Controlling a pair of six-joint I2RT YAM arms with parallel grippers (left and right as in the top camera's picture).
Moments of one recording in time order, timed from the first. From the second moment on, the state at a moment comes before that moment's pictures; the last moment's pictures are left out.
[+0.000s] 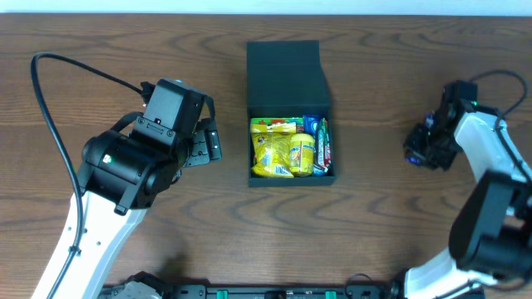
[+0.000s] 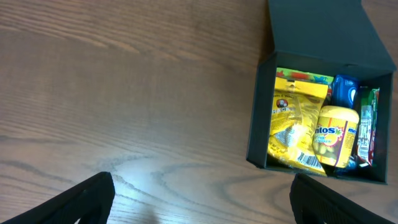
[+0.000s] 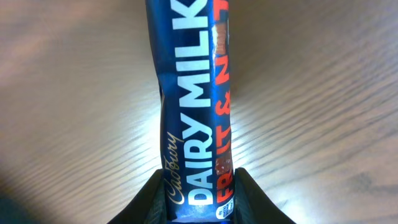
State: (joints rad) left arm -0.45 1.27 1.52 -1.32 -0.22 -0.56; right arm -0.23 1.77 1.22 -0.91 -0.05 0.34
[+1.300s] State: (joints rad) left arm -0.45 1.29 1.52 -1.33 -0.22 -0.56; right arm 0.42 1.62 1.23 -0.99 -0.09 0.54
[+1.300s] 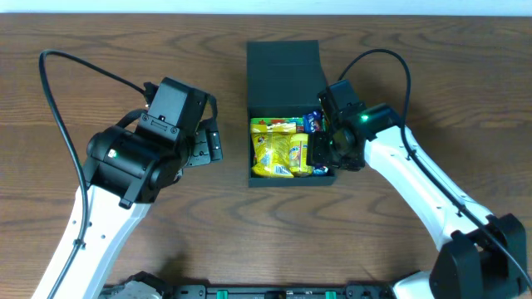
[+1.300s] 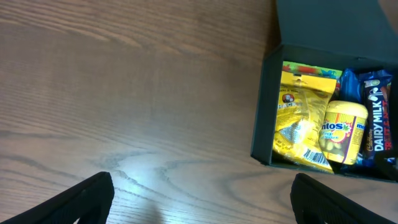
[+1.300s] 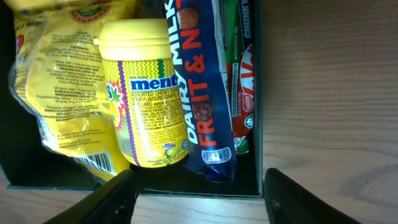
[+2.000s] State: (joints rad) left arm -0.45 1.55 1.40 -1.05 -0.18 -0.49; right arm 0.15 1.60 1.23 -0.86 -0.05 0.50
